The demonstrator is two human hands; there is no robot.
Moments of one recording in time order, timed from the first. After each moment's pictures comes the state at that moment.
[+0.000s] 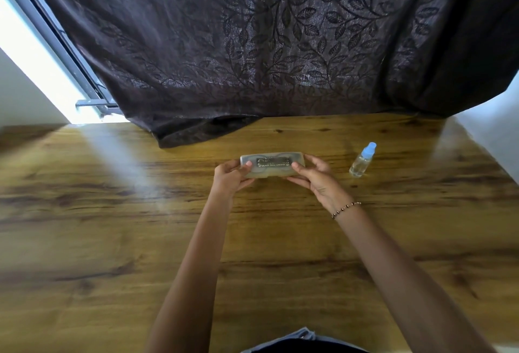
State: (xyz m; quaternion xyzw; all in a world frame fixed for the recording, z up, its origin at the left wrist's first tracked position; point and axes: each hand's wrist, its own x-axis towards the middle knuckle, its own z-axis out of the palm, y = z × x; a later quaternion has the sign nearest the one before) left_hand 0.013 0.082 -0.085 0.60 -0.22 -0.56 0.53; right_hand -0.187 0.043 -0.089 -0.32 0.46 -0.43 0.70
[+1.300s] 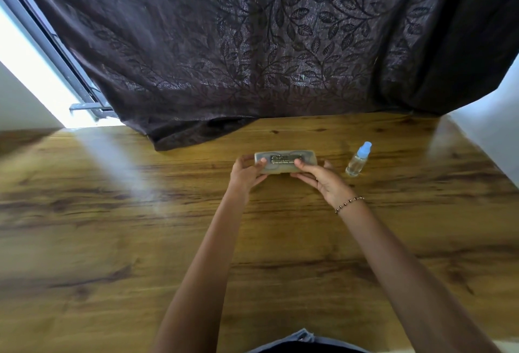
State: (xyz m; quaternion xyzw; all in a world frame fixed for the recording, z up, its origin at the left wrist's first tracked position) left_hand -0.024 0.057 -0.088 0.60 -0.22 -0.57 0.51; right_hand -0.204 0.035 -0.085 -0.27 0.50 -0.43 0.70
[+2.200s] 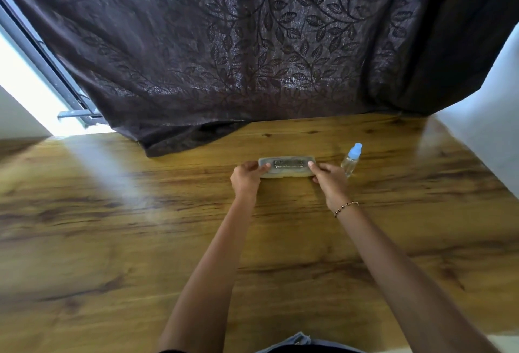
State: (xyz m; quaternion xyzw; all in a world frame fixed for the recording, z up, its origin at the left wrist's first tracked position) left_hand -0.045 0.041 -0.112 0.71 -0.30 -0.44 0.46; right_hand -0.224 0.027 -0.115 -0.40 0.69 -0.43 0.42
